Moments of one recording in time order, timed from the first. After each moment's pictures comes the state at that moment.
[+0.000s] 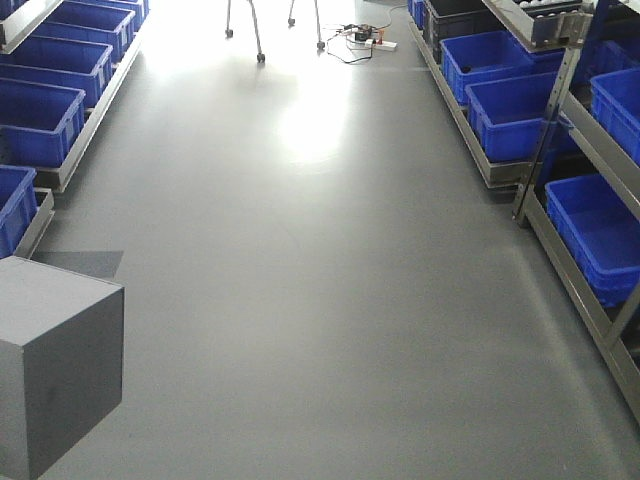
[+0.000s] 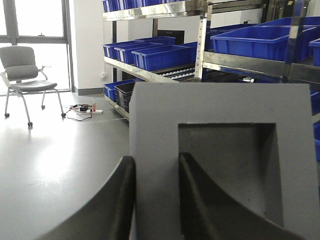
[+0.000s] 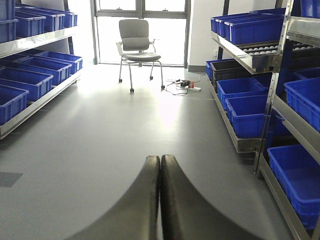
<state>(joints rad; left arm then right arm) -0.43 0.11 -0.26 -0.03 0.20 -0.09 0.07 -0.01 0.03 -0.02 0.12 -0.01</state>
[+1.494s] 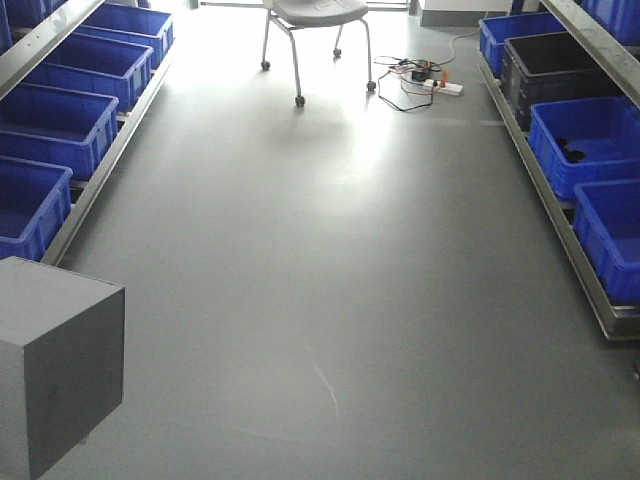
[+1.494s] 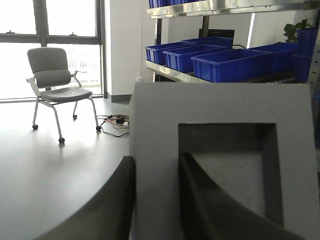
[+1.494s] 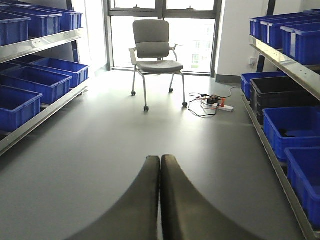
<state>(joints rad) -0.43 0.11 -0.26 -0.03 0.20 -0.09 0.07 -0.01 0.03 -0.02 0.12 -0.01</state>
